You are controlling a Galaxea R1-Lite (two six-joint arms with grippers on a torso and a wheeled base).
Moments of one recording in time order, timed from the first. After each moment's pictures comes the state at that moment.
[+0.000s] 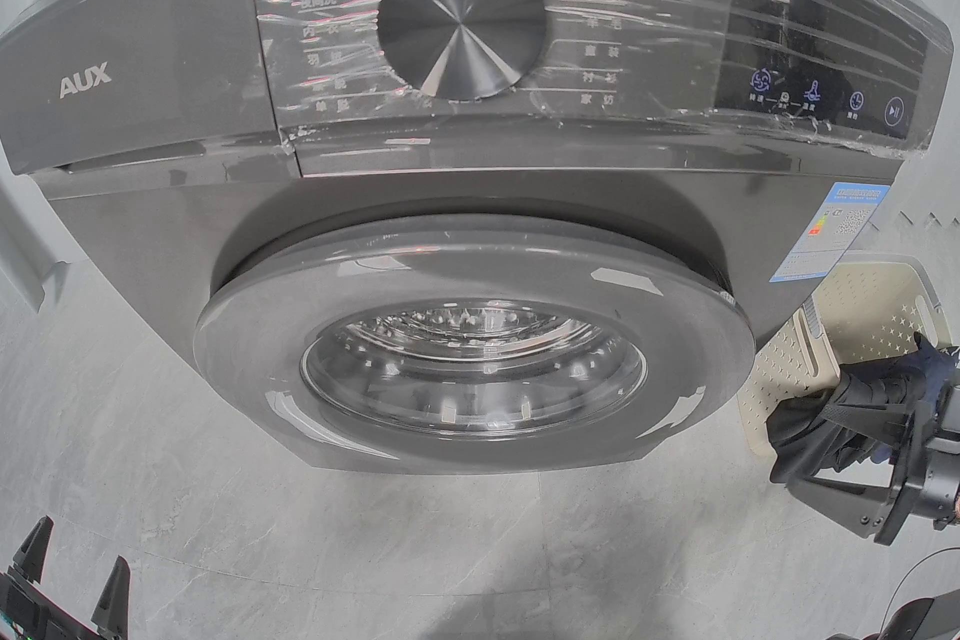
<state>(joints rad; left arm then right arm) 0.00 0.02 -0.02 0.00 -0.01 0.00 0.48 0.90 -0.30 -0.40 0.23 0.12</state>
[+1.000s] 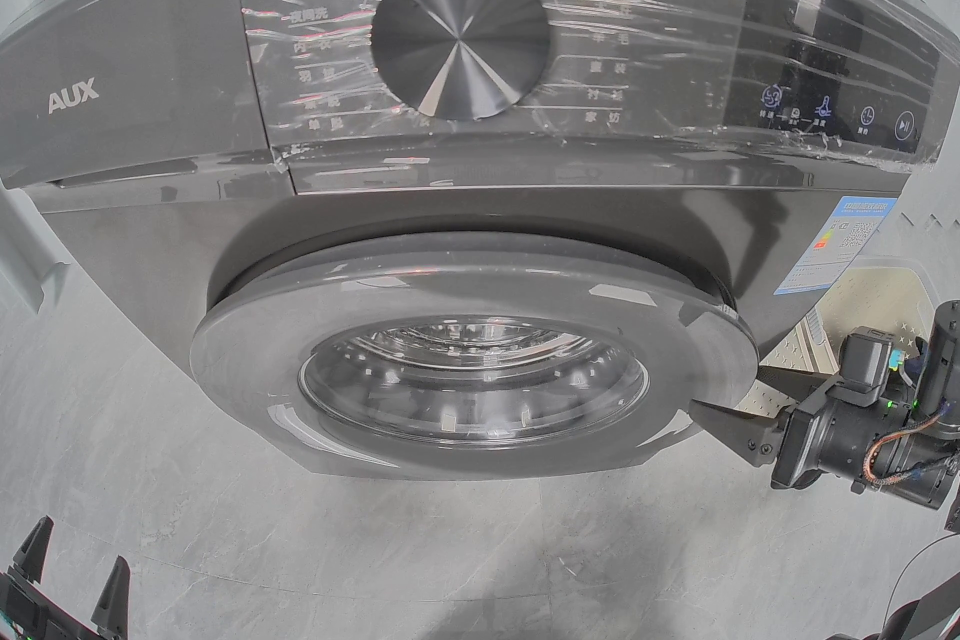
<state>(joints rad) 0.00 0.02 -0.02 0.00 -0.01 0.00 0.62 1.31 -0.36 -0.71 -0.02 0.25</state>
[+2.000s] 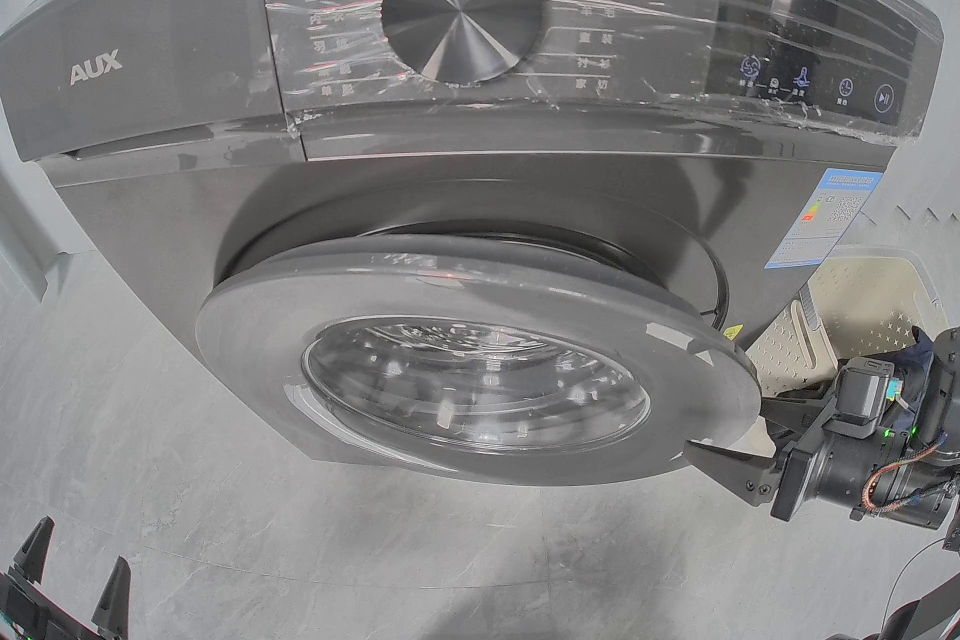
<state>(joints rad) 0.00 0.02 -0.02 0.00 -0.01 0.00 0.64 1.30 -0.29 -0.73 0.00 0.23</state>
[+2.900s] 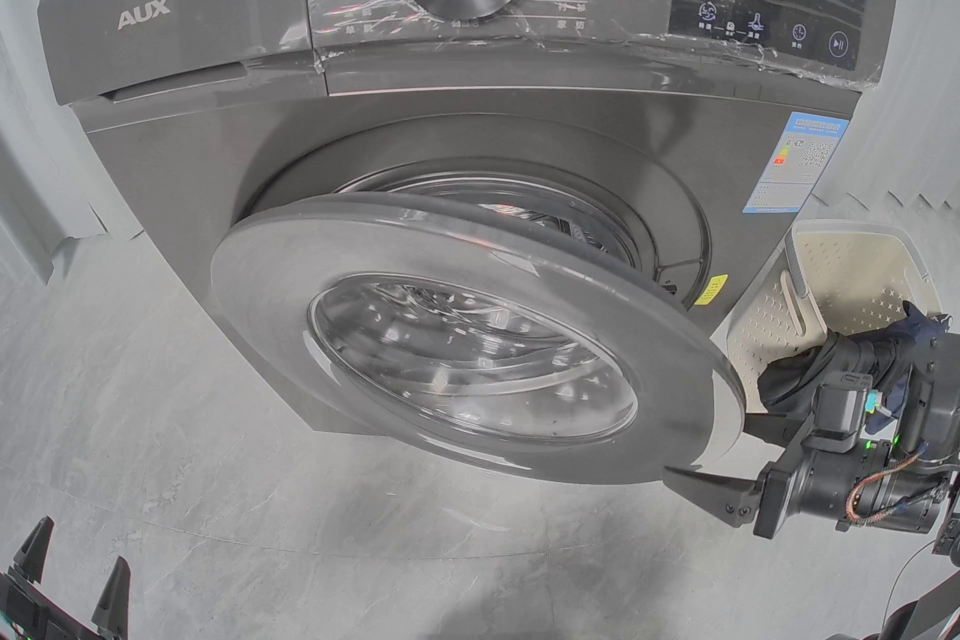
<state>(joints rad) 0.00 0.02 -0.02 0.00 -0.01 0.00 0.67 1.34 -0.30 -0.73 0.05 0.22</state>
